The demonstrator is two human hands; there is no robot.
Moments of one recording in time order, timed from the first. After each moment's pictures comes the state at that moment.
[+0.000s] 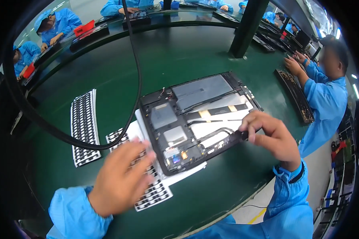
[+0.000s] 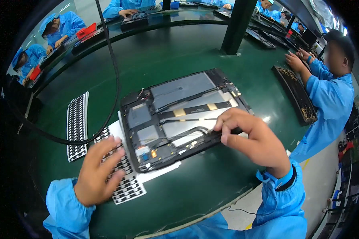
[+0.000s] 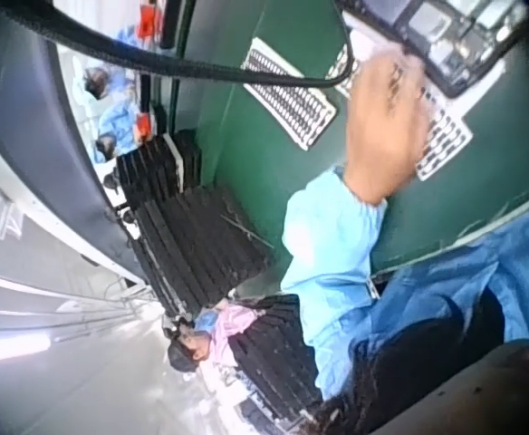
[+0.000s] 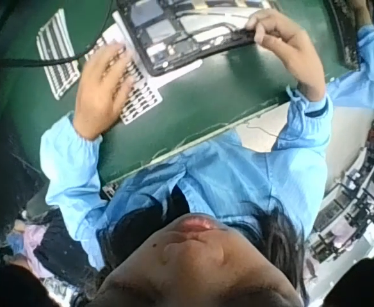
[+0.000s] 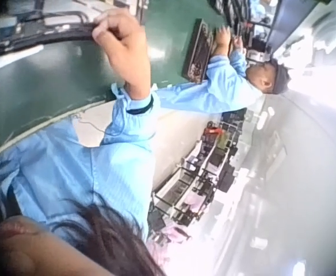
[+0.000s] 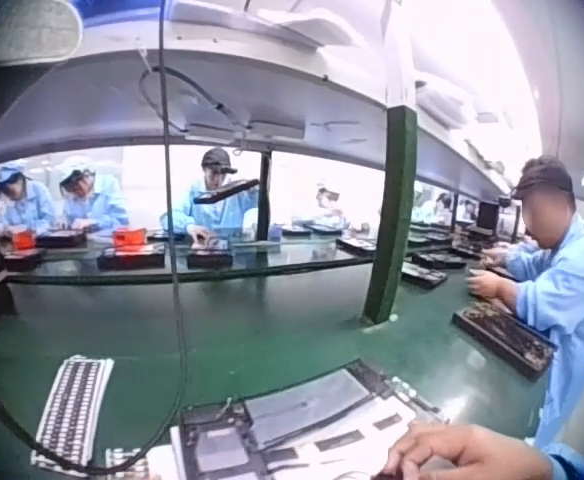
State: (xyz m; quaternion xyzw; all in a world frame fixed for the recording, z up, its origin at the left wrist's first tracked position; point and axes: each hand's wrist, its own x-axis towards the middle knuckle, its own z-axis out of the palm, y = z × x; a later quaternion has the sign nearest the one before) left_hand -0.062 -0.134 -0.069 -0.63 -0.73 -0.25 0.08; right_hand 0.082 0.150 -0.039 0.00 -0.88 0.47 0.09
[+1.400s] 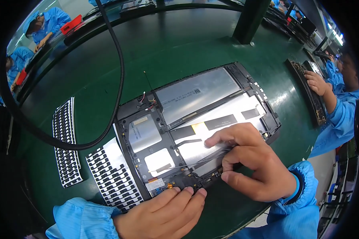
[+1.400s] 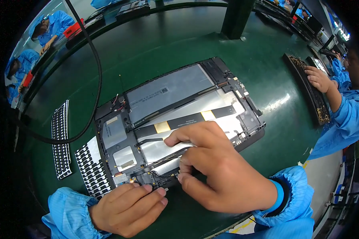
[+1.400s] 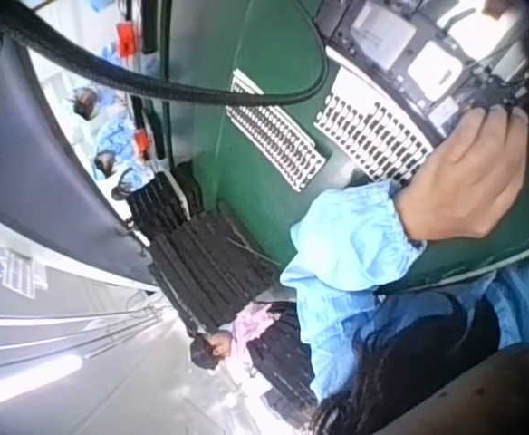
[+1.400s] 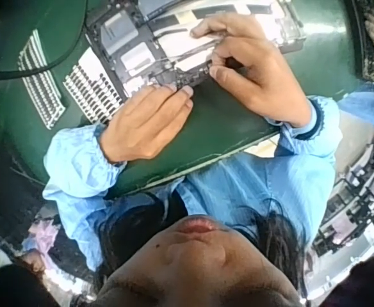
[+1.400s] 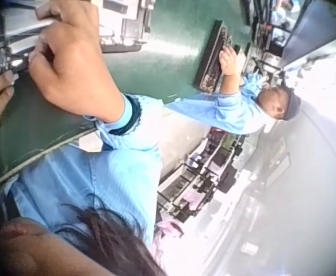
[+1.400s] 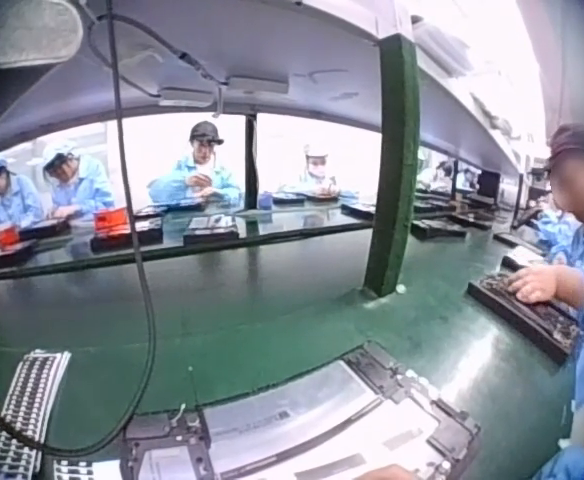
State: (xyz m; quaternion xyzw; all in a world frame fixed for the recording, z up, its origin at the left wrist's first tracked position) left_hand -0.037 -0.076 -0.071 -0.75 -0.61 -0.24 0.12; right_hand 0.049 0.128 -0.054 0.08 -0.90 0.43 0.08
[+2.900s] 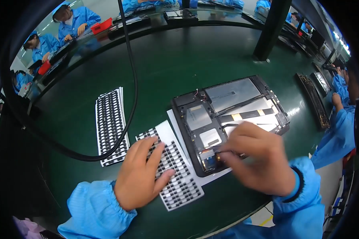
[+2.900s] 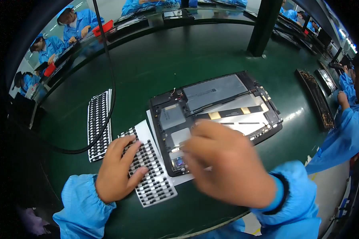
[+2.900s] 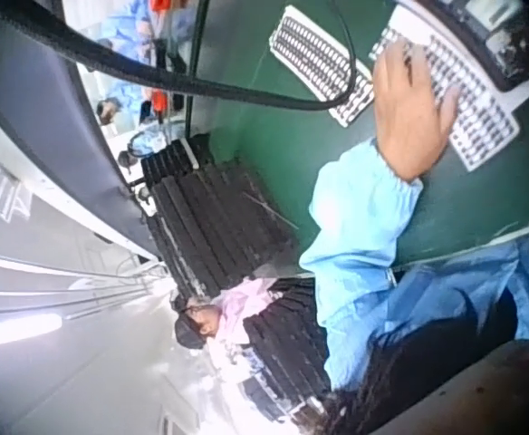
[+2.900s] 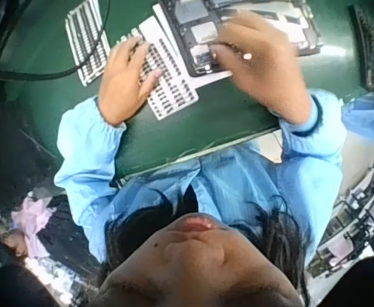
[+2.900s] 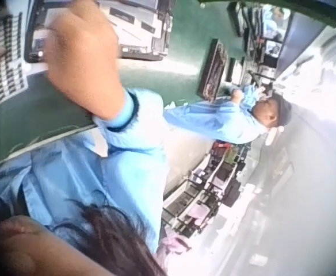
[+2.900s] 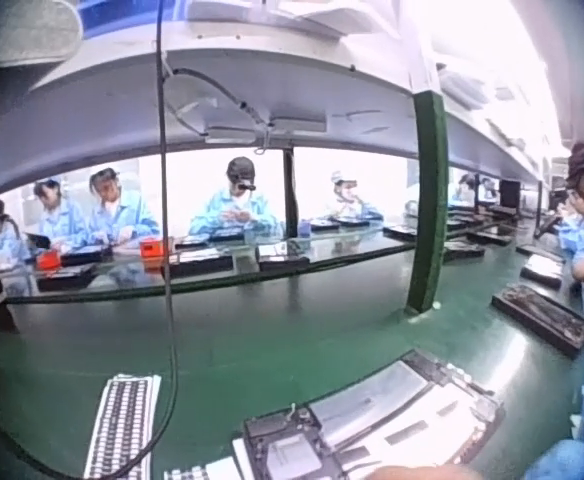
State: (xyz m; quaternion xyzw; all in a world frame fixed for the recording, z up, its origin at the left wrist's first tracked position) left_hand -0.072 -0.159 -0.074 -0.52 -0.82 -0.23 0.04; right_hand 0.028 0.047 -0.034 0.06 -0.93 0.29 0.20
